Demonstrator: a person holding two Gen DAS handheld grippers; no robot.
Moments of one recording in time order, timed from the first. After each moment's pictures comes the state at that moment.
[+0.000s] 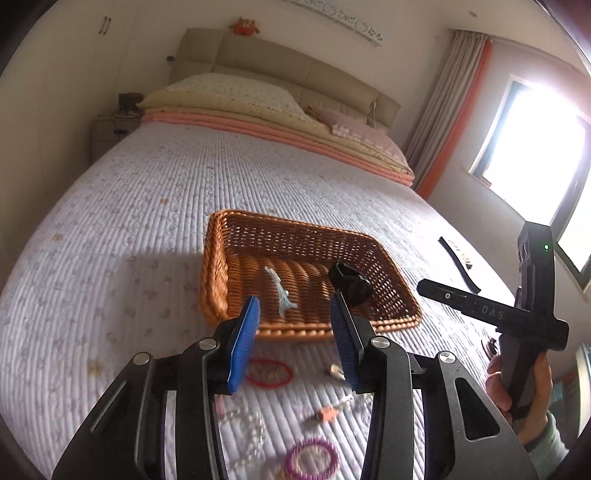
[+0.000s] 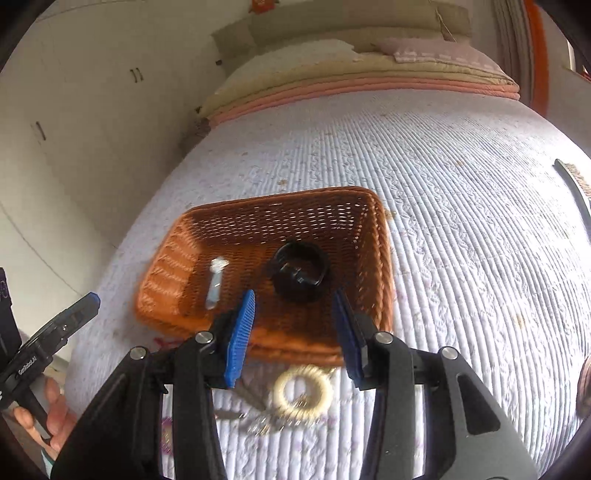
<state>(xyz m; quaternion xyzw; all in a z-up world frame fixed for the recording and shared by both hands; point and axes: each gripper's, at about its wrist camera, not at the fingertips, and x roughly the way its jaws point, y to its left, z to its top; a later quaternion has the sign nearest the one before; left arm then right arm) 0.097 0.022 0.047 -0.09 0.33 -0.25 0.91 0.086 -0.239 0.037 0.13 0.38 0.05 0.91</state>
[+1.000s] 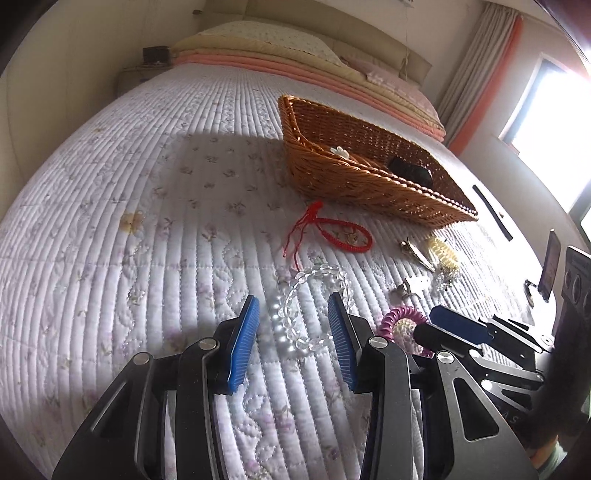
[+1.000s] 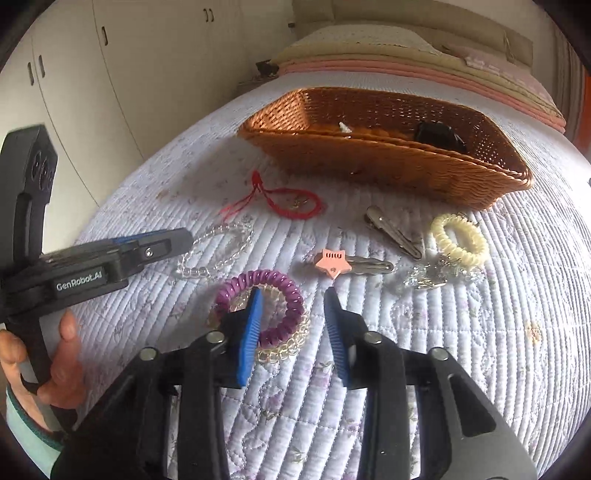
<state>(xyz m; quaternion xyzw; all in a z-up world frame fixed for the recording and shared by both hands) 0.062 0.064 -0.056 -0.06 0.43 -0.20 0.88 0.004 -0.091 -0.059 0.03 0.42 0.11 0.90</state>
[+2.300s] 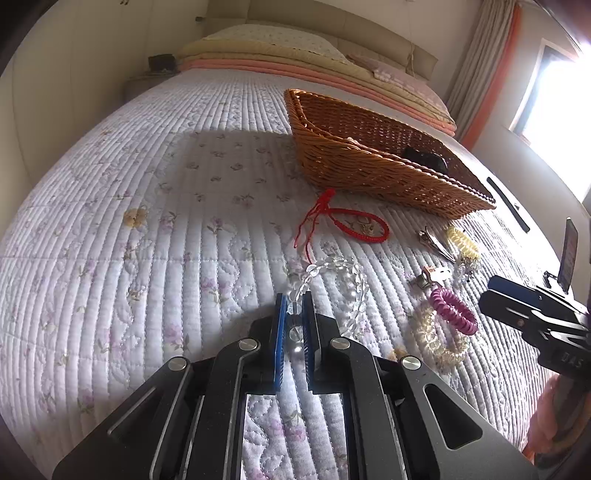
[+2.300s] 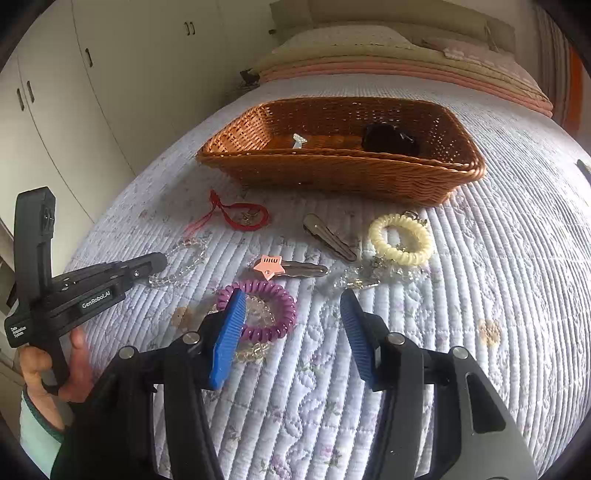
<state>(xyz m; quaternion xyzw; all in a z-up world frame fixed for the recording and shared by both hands) 0.058 0.059 -0.069 -0.04 0.42 -0.18 0.89 0.009 -0.140 -0.049 0.05 0.42 0.10 0.90</state>
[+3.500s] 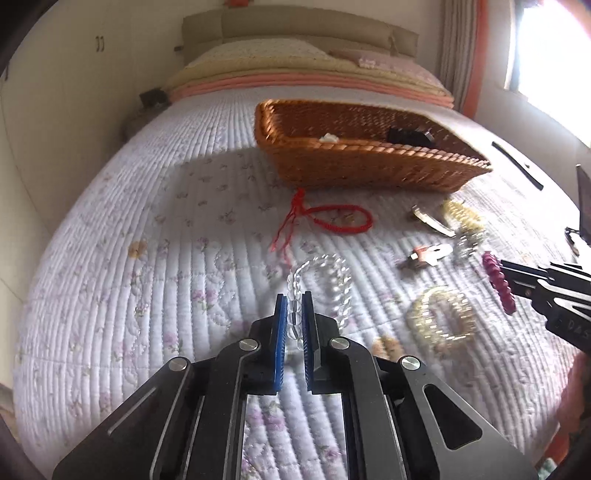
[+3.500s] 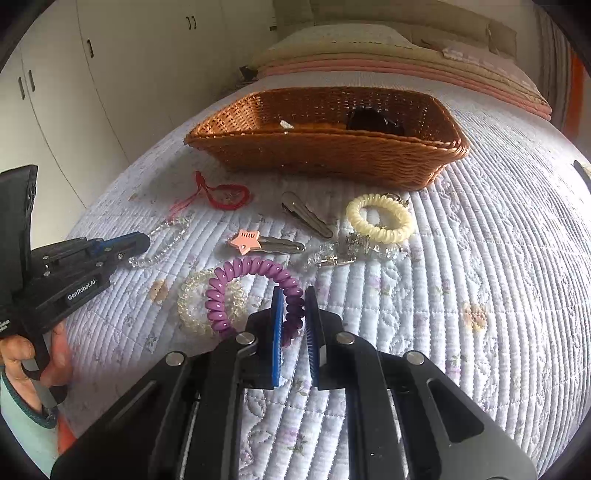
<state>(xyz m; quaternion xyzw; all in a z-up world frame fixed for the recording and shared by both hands) 0.036 0.026 -0.055 0.05 0.38 -0.17 0.91 -0.021 -0.161 -0.051 0.06 0.40 0.10 0.91</state>
